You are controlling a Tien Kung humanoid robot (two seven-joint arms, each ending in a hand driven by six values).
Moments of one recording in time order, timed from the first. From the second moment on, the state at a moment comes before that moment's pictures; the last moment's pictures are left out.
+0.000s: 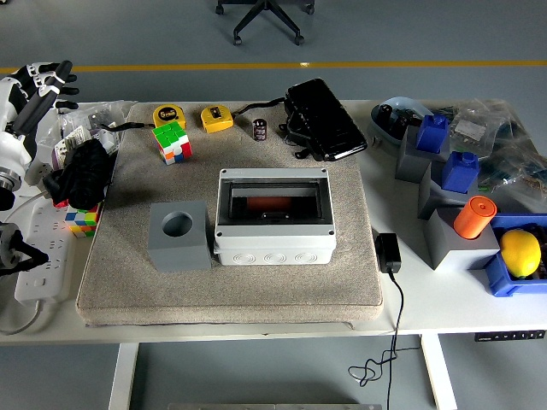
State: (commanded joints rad) left arm -0.27 0.36 -1.38 -1.41 1.03 0.27 -0.03; right arm 0.14 -0.19 0.24 0.35 -0.52 -0.09 -0.08
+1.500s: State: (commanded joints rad) left arm -0.28 0.36 -1.39 -1.42 1.04 0.27 -0.01; right arm 0.14 -0.19 0.24 0.36 -0.51 -0.09 -0.08
